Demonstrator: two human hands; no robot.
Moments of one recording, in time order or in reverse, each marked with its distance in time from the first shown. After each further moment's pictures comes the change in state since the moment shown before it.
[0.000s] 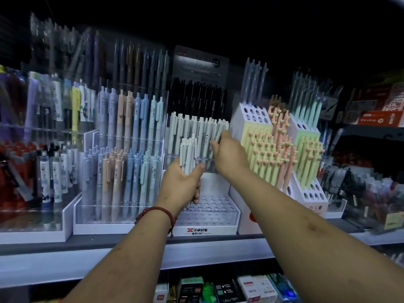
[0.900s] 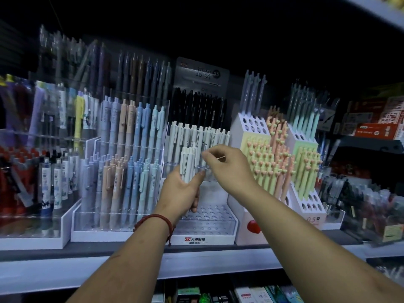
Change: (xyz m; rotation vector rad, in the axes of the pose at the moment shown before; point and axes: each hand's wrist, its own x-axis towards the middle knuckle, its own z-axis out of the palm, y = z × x) left_hand 0.003 -0.001 0.002 0.067 0.015 -0.004; right_hand -0.039 -0.014 -0.033 0.552 -0.059 -0.039
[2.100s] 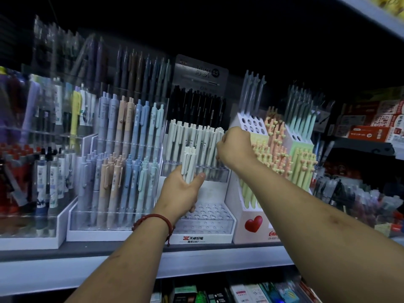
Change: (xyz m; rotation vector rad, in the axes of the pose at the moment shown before) left_hand 0.010 -0.016 -0.001 -0.016 -0.045 -0.020; right_hand 0.070 0.011 -0.008 -0.433 0.108 0.146
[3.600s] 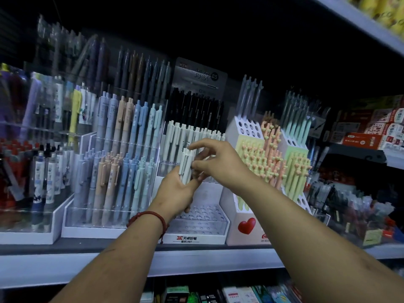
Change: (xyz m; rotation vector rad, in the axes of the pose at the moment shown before) left_hand -0.007 0.014 0.001 0.071 -0.054 0.094; right_hand -0.062 -0.015 -0.019 0.530 -0.375 -0.165
